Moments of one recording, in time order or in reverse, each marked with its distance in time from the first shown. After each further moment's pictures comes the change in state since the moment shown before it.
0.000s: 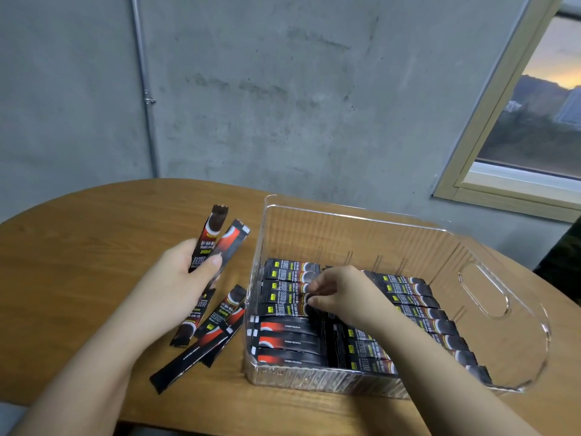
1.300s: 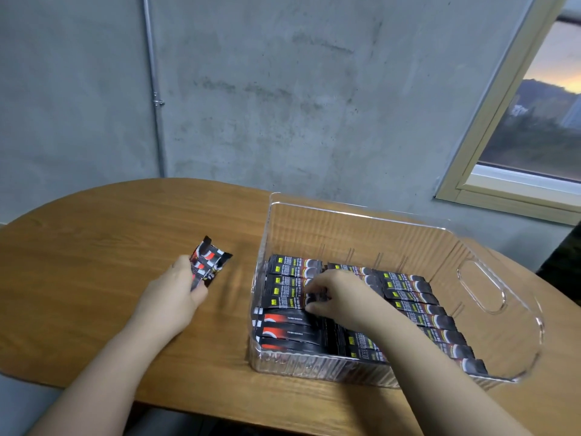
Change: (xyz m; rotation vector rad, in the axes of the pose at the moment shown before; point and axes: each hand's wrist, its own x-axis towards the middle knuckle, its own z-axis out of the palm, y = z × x) left_hand 0.011 -0.061 0.016 0.533 0.131 -0.068; right_hand -0.007 -0.006 0.005 -0.349 -0.072 -0.166
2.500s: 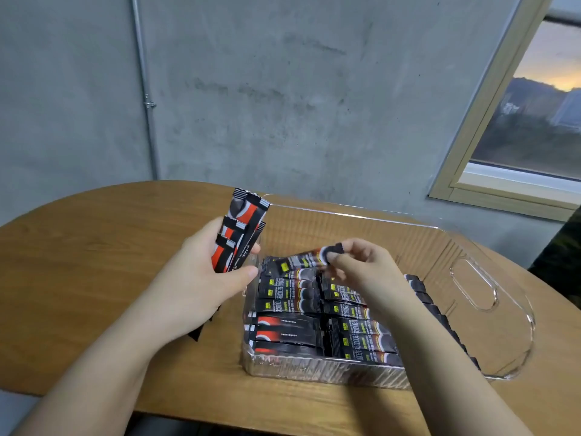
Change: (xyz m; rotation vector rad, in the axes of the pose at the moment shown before) left_hand -0.039 0.084 -0.068 -0.645 -0.134 0.270; right_hand -0.019 -0.006 -0.033 1.088 0.321 0.125
